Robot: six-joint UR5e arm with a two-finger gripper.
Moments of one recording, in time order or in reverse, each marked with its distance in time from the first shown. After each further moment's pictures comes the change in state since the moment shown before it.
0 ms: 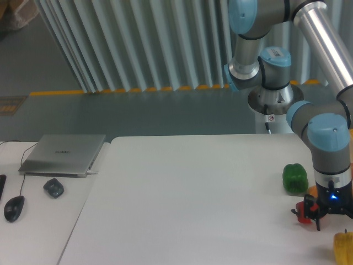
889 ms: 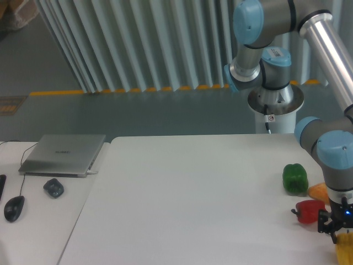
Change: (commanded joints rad) arm 0.008 -0.061 0.037 0.029 0.055 -0.003
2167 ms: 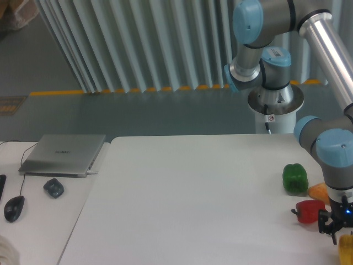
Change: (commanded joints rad) arm -0.002 -0.017 0.021 0.002 -0.008 -0.020
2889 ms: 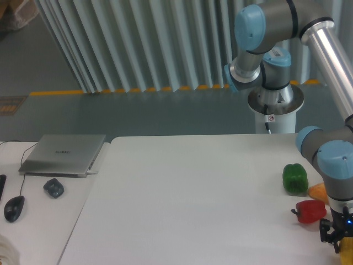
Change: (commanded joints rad) arm -0.002 -0.018 -0.005 0.034 0.000 0.031
